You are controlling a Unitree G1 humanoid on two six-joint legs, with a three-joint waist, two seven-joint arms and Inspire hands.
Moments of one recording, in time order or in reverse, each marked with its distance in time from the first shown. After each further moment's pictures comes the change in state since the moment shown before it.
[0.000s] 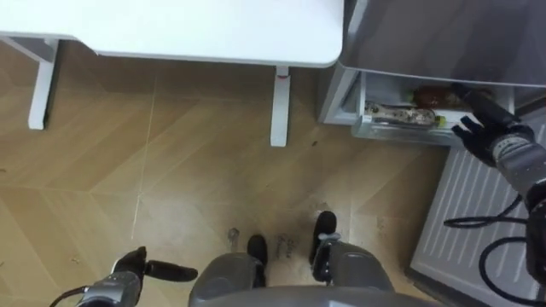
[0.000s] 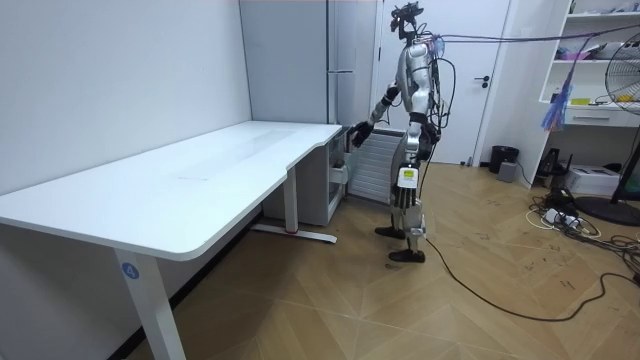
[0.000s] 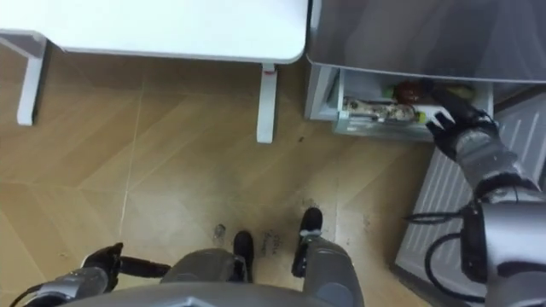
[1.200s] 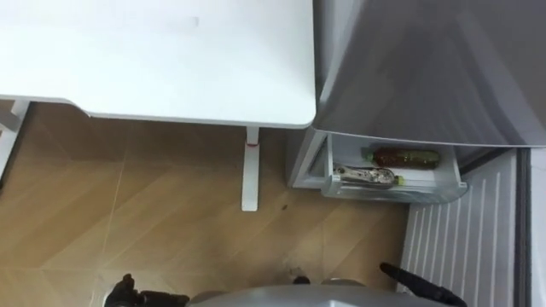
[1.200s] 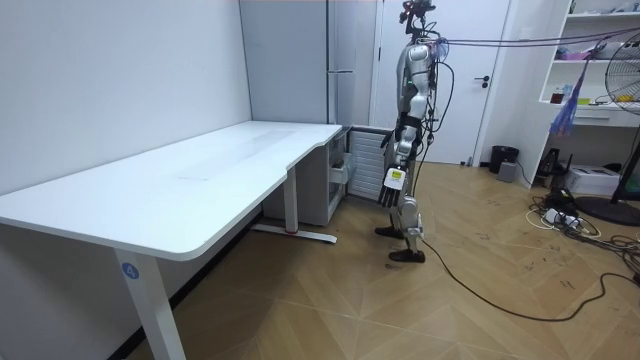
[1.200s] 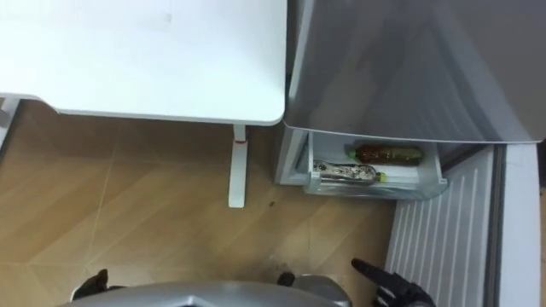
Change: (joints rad) left arm 0.145 -0.065 0.177 -0.051 0.137 -0.096 0.077; right arm 0.519 0.277 -0.034 0.027 -0.238 -0.060 0.083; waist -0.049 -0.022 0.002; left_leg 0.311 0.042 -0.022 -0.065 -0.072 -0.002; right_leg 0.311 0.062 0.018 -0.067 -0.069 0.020
